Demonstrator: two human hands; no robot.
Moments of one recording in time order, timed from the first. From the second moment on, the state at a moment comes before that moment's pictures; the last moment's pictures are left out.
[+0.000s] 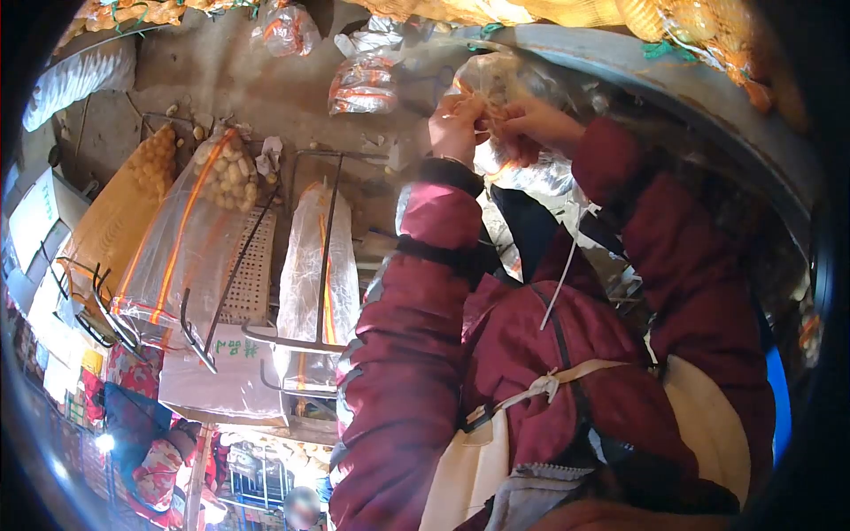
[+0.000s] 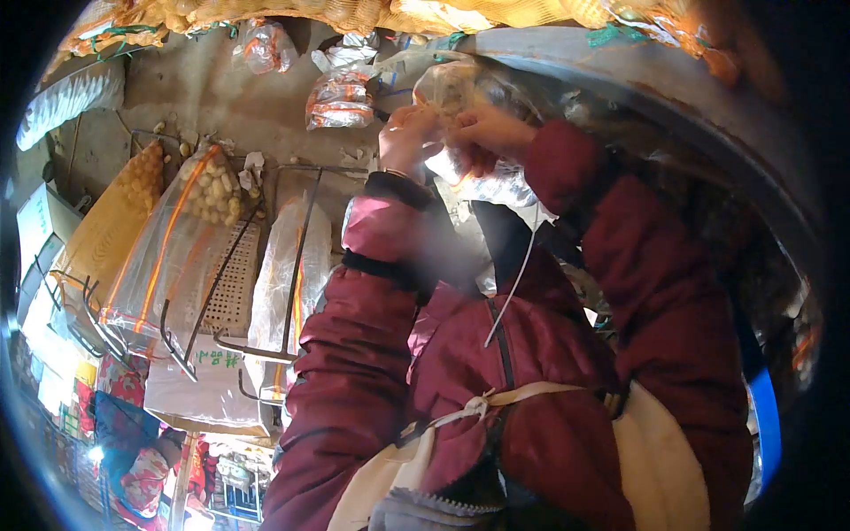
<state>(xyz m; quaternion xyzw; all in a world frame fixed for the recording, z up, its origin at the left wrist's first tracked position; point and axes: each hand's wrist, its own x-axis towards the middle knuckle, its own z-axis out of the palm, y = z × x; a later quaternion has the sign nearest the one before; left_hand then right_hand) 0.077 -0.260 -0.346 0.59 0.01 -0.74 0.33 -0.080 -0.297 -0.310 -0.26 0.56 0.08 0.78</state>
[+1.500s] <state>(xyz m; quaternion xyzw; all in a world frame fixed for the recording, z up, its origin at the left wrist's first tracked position) 0.082 -0.256 -0.356 0.58 -0.07 -0.73 0.34 -0.062 -0.248 -0.296 -0.52 0.64 -0.10 0.55</state>
